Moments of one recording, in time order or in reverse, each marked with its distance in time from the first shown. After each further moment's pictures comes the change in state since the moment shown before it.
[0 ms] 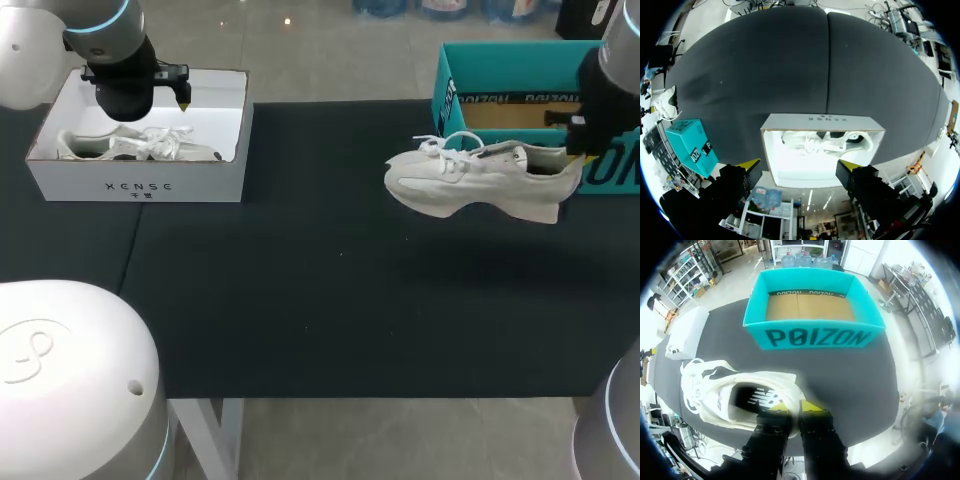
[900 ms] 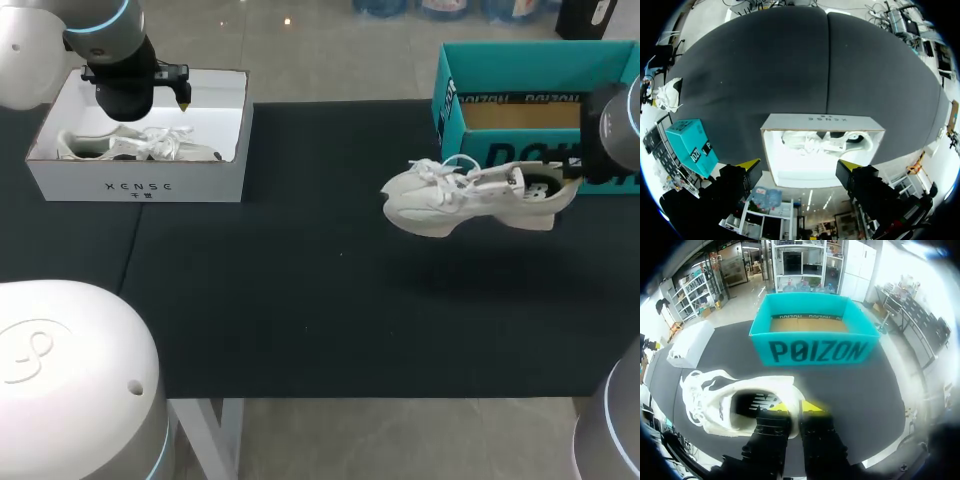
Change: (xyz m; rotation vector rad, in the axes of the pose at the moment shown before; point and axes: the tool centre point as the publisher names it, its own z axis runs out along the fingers) left arm 0.000 0.000 0.000 0.000 0.000 0.000; right arm 0.006 -0.023 0.014 -0.272 0.007 -0.008
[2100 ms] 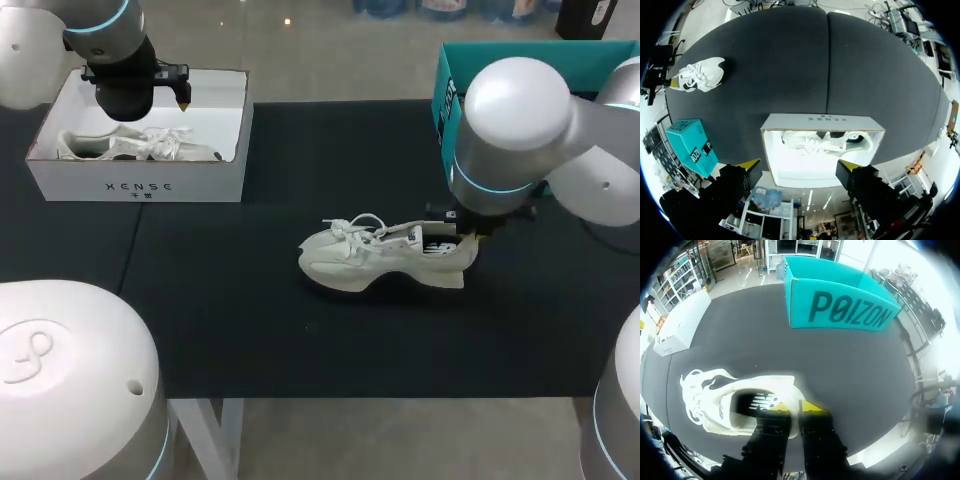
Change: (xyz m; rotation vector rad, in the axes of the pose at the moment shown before) left arm 0.000 0.000 0.000 0.000 0.000 0.000; right arm 0.130 -0.077 0.055 0.183 -0.116 0.046
